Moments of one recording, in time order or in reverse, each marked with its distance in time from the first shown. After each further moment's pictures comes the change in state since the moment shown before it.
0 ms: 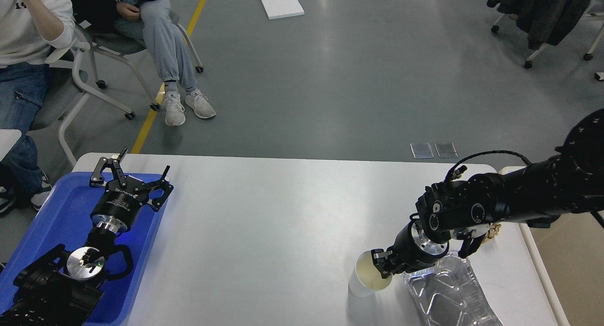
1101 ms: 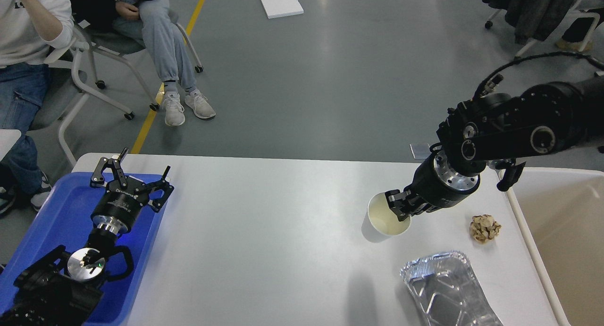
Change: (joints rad) left arm 0.000 -0.001 0.000 0.000 0.000 0.000 0.001; right arm 0.545 -0.120 -0.058 0.262 -0.002 0.132 -0.031
